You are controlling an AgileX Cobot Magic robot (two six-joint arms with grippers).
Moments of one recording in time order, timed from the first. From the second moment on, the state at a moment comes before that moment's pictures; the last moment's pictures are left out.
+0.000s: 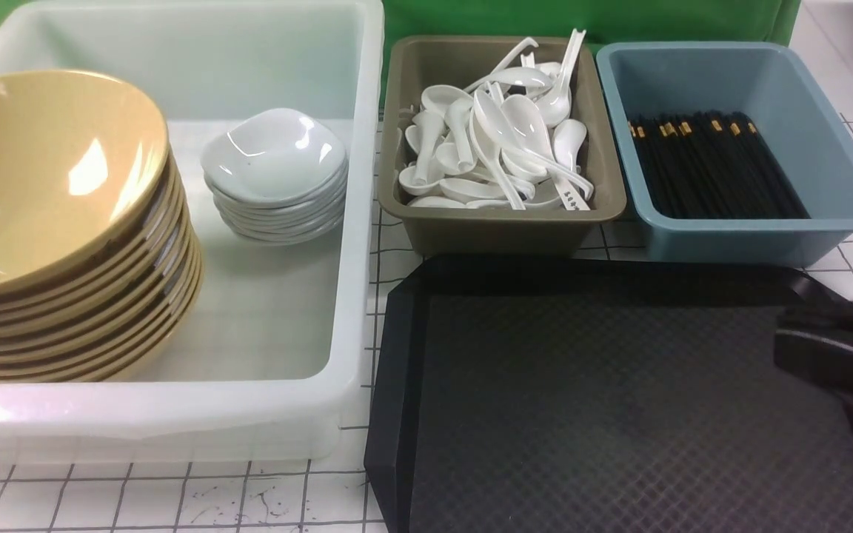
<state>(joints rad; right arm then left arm) 0.72 0.63 -0.73 0.31 0.50 -0.37 -0.09 0.19 -0.50 -0.14 0.85 0.17</state>
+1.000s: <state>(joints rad) 0.57 0.48 -0.55 0.23 0.33 -0.33 -0.09 0.12 -0.46 -0.14 0.85 0.17</state>
